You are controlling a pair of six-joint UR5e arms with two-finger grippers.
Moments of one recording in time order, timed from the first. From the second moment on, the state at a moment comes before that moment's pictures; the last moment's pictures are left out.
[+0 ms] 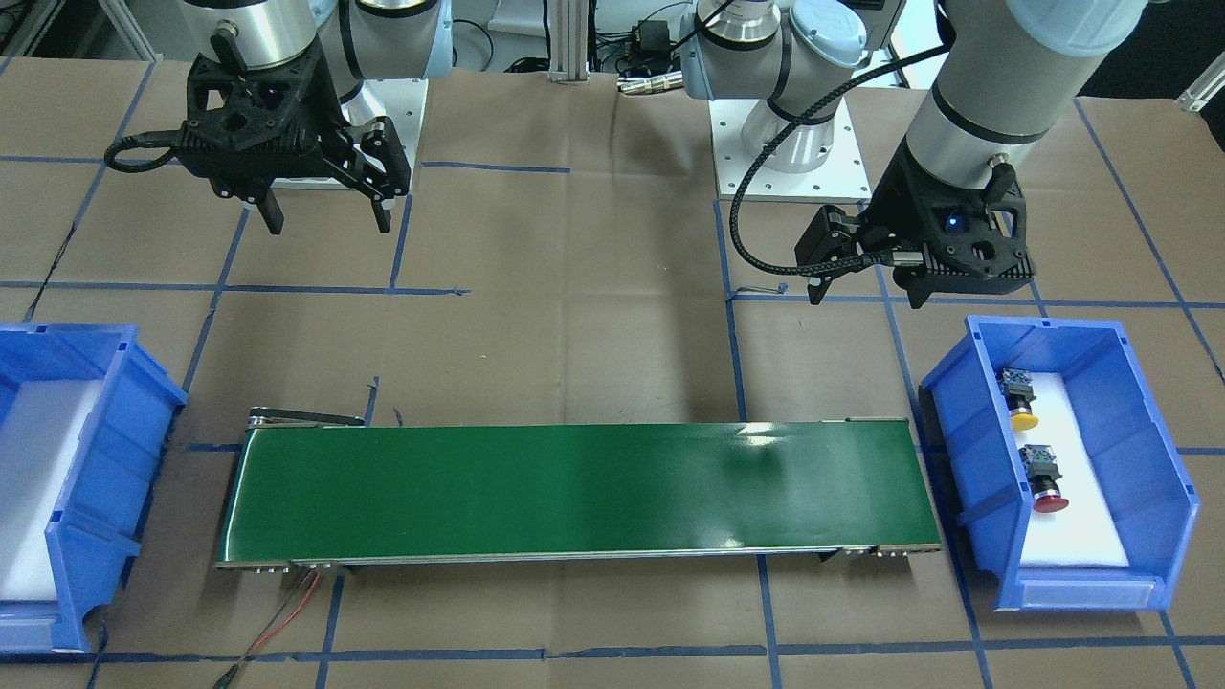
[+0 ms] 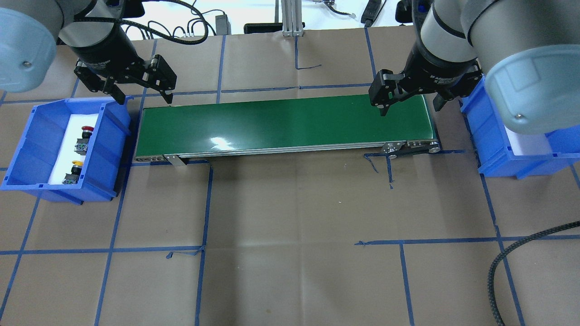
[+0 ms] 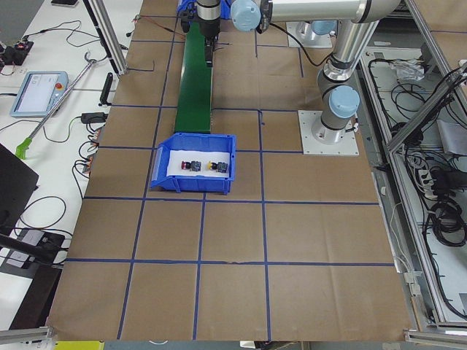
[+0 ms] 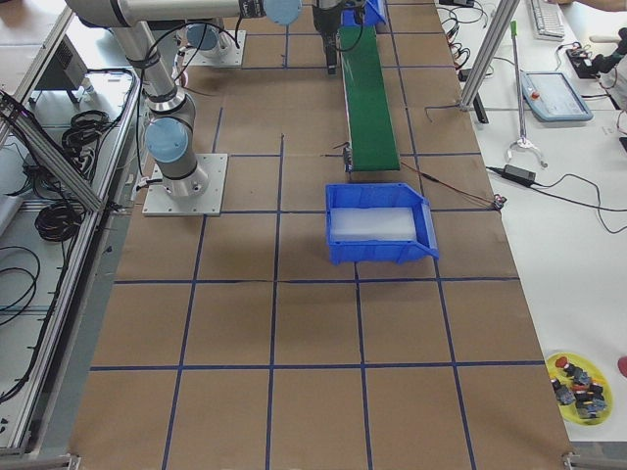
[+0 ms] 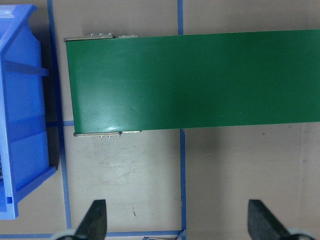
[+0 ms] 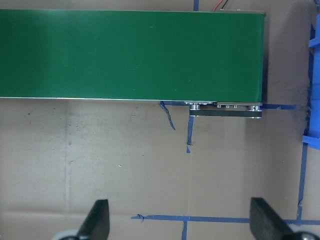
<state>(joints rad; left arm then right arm) -1.51 -1.64 -1.54 -1.52 1.57 0.09 1.66 -1.64 1.65 -1.69 -1.58 0.04</state>
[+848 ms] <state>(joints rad) -1.51 -1.63 -1.55 -1.52 1.58 0.10 1.66 -1.64 1.64 -1.68 -1.58 0.04</state>
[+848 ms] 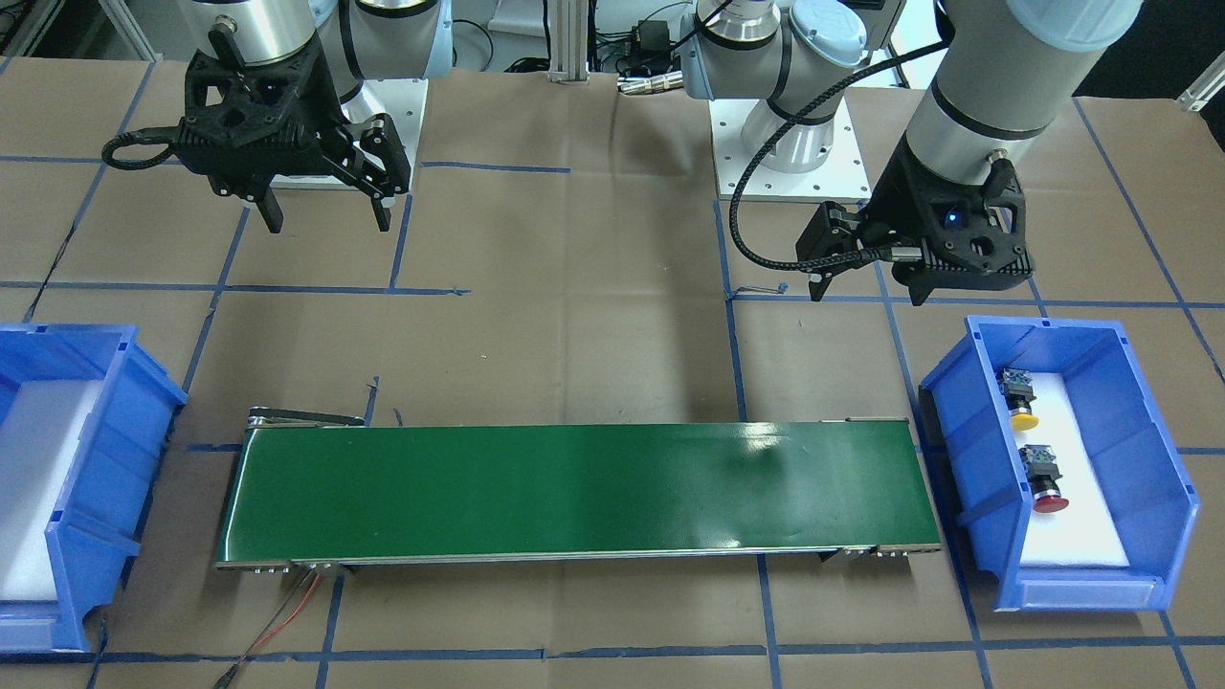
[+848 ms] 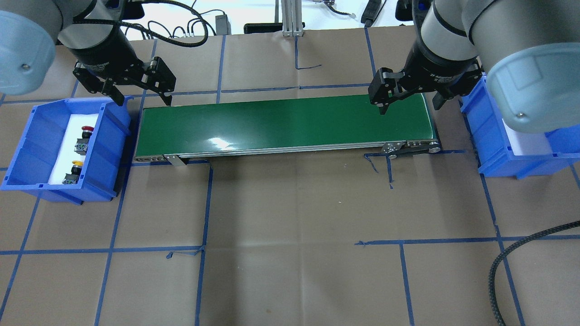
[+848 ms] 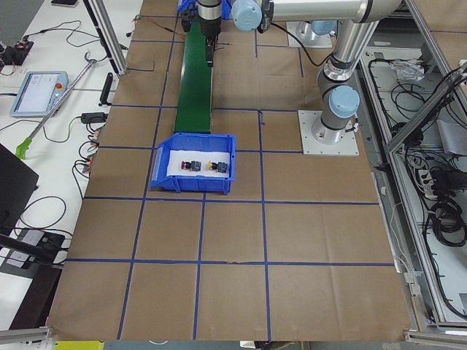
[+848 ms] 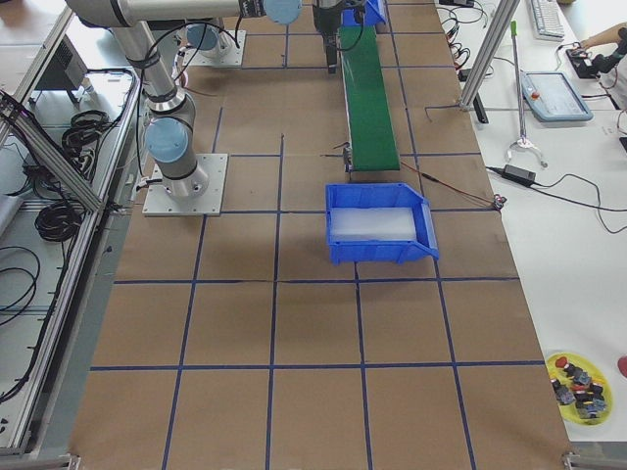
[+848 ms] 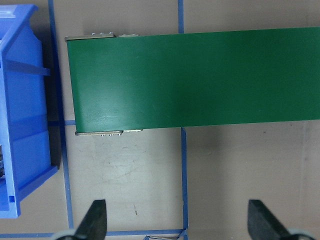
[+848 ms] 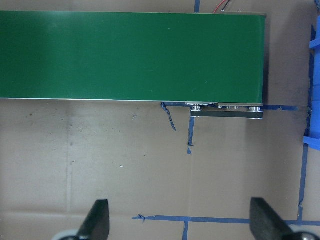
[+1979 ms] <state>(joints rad) -1.26 -1.63 -1.55 -1.51 1.57 0.33 1.66 -1.64 1.64 -1.69 -1.57 0.04</state>
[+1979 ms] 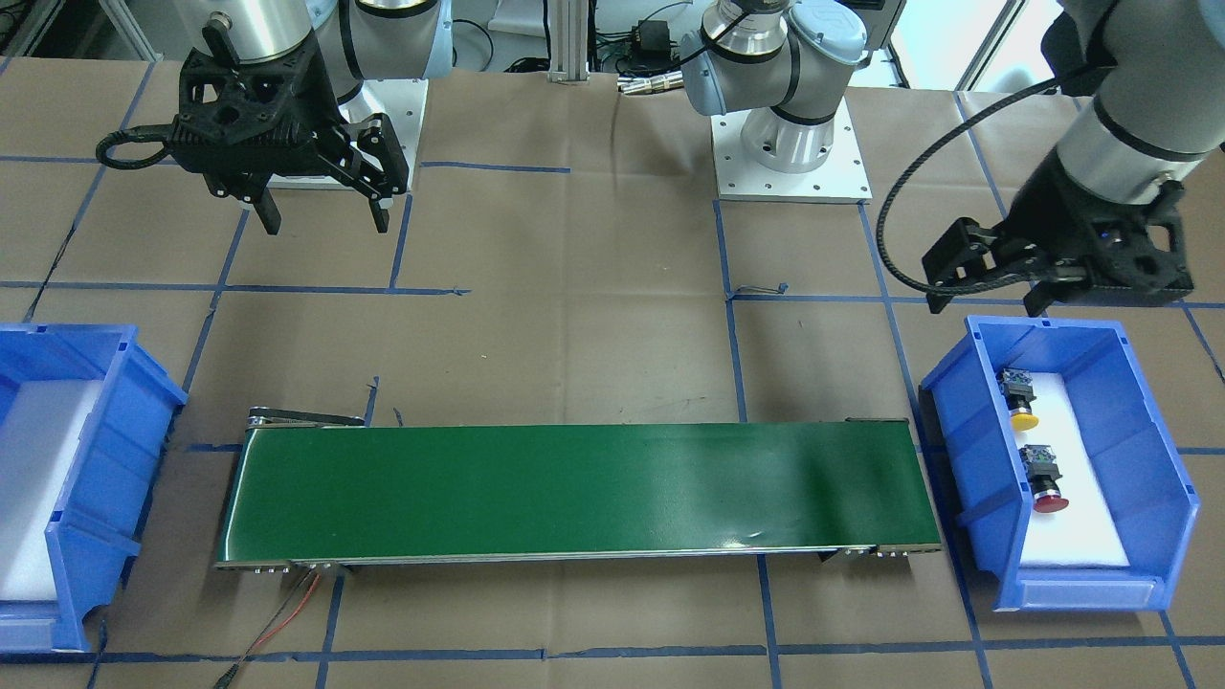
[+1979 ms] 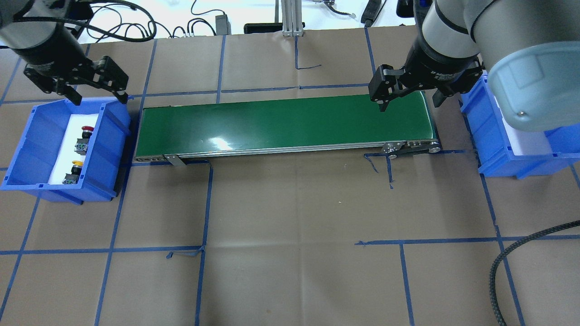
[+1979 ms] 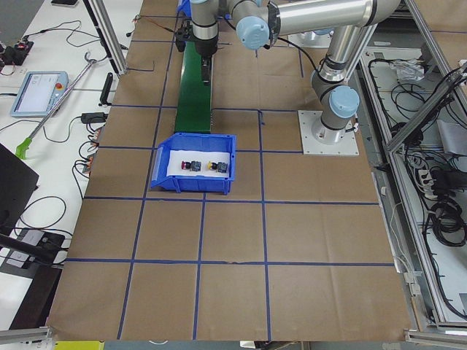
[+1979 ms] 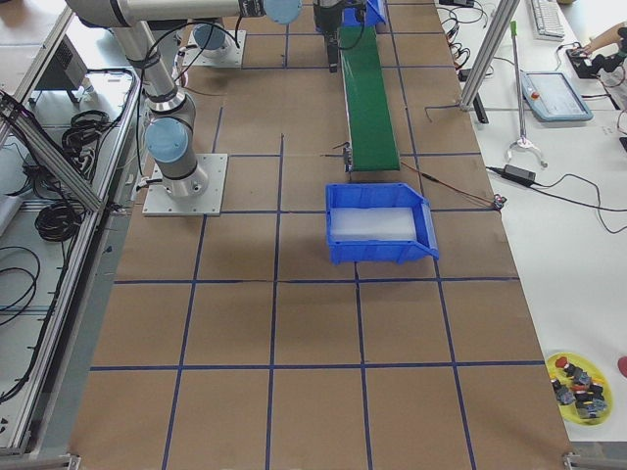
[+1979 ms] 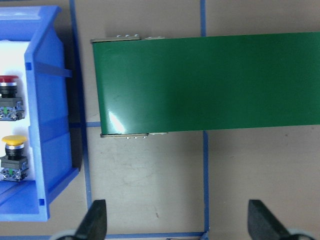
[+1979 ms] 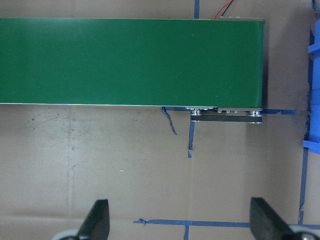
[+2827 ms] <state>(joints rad) -0.92 -1.63 -1.67 -1.45 1.57 0.71 1.65 -1.64 1.64 -1.70 -1.57 0.04</state>
